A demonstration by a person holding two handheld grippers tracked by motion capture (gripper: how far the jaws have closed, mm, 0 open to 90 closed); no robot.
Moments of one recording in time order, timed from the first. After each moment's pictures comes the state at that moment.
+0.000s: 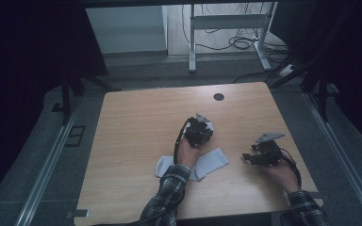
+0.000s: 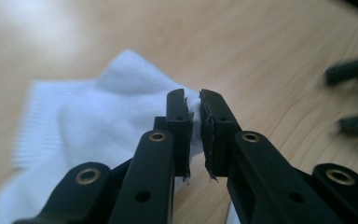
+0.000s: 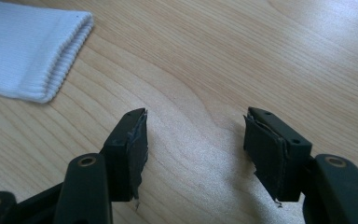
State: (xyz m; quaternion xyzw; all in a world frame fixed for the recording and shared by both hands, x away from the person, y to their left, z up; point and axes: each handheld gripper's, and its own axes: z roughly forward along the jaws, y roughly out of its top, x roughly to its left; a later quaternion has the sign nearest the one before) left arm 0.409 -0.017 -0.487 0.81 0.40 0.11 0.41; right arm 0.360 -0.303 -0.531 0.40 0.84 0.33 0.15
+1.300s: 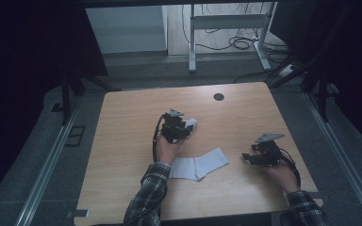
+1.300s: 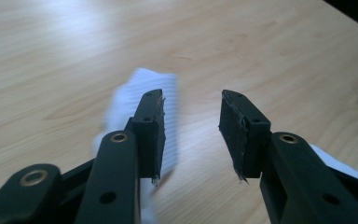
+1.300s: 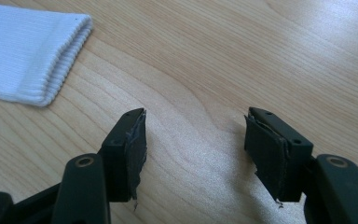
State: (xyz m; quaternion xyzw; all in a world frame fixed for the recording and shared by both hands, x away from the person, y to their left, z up) left arm 0.416 0.046 -0.486 0.79 0.46 0.12 0.40; right arm 0.360 -0.302 -0.531 0.40 0.84 0.33 0.15
